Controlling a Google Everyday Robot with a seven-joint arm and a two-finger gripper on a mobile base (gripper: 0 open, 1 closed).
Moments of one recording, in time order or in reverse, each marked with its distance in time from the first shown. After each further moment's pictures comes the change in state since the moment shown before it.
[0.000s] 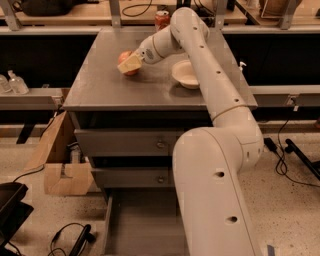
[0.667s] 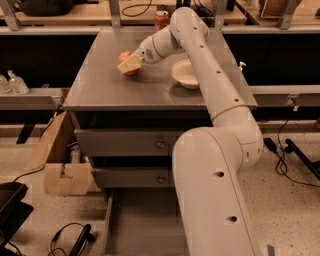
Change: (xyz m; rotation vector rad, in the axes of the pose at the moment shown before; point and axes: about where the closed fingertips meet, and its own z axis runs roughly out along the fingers) arm -0.001 0.000 -0.001 0.000 0.000 0.000
